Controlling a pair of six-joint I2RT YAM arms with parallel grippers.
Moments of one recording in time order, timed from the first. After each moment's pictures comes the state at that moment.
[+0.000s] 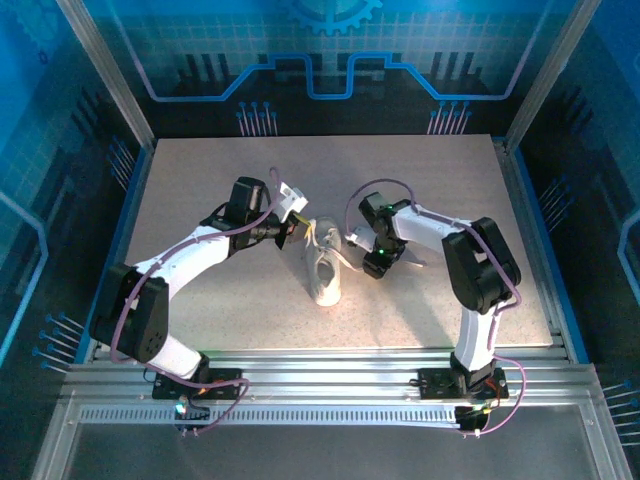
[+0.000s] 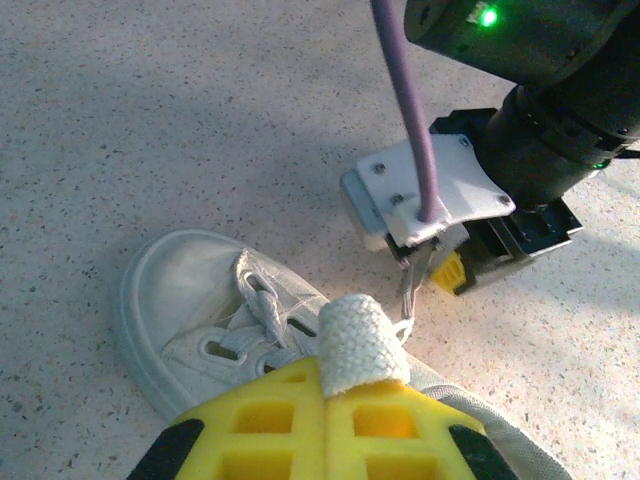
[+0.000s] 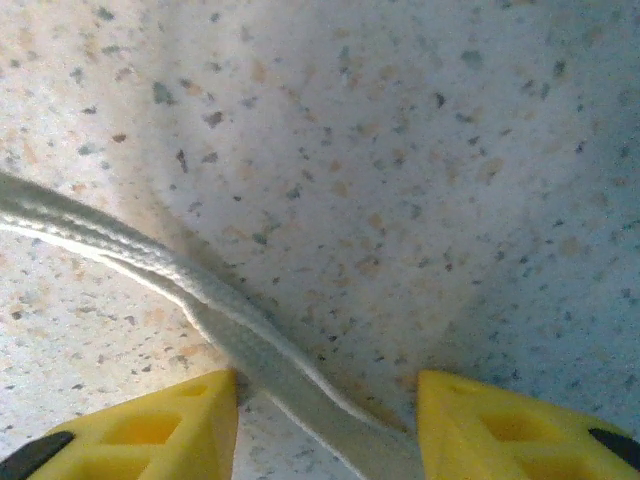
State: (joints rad) left arm -0.34 1.52 0.97 -0.15 0.63 0.15; right arm 0.48 1.90 1.24 -0.84 -0.03 -0.47
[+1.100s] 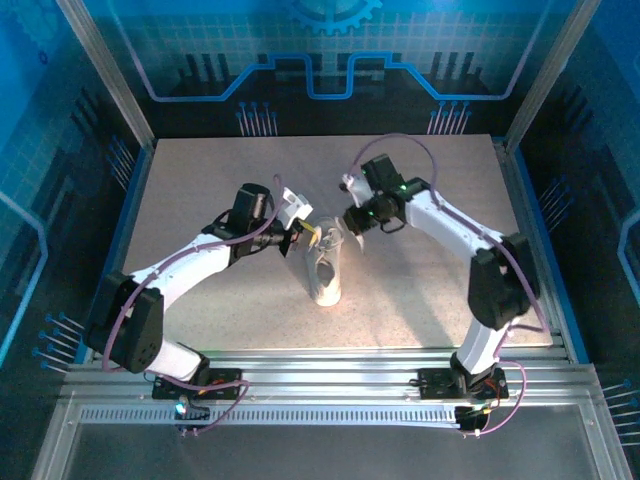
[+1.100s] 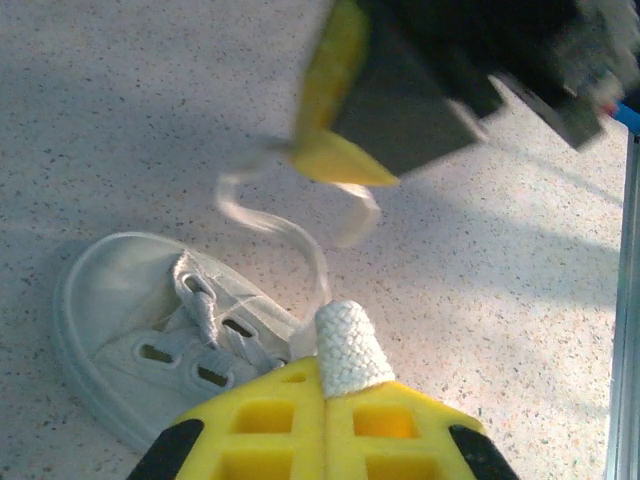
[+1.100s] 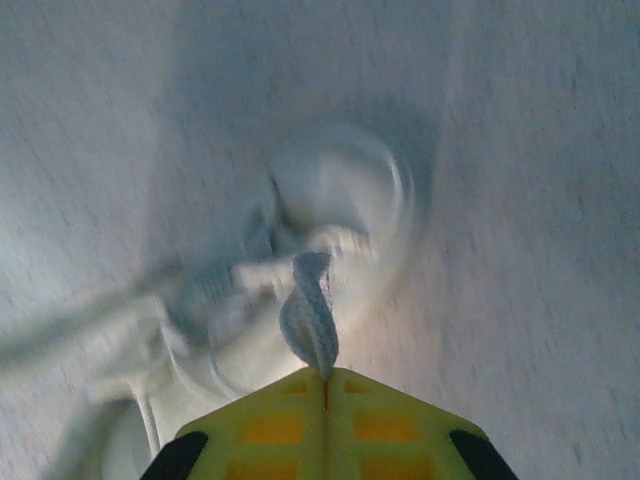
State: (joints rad) left arm -0.40 1.46 0.91 -0.12 0.63 0.11; right arm 0.49 1.79 1.46 -0.68 -0.30 -0.01
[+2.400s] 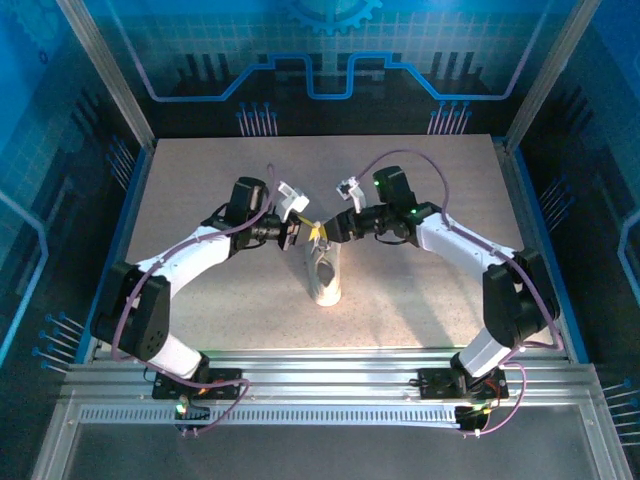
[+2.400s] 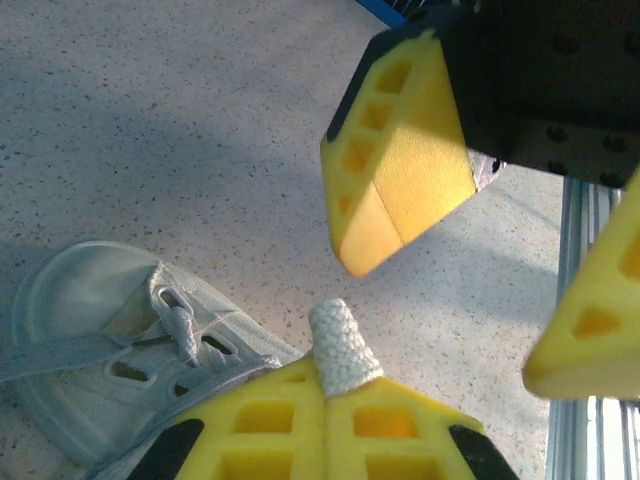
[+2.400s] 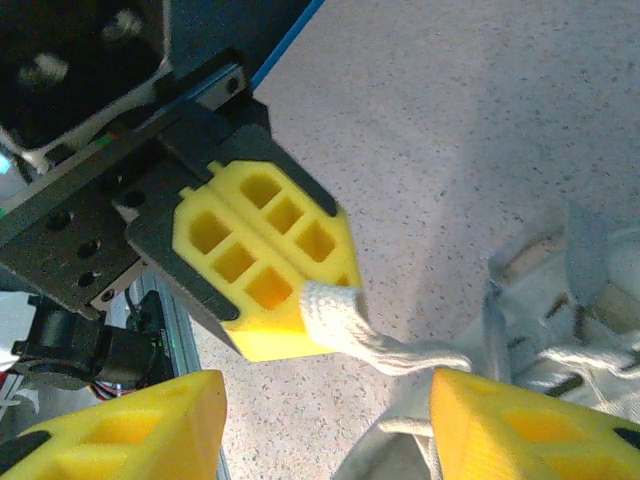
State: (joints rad) left arm -0.33 1.53 0.97 -0.12 0.78 0.05; right arm 0.48 1.62 1.13 -0.22 -0.80 0.20
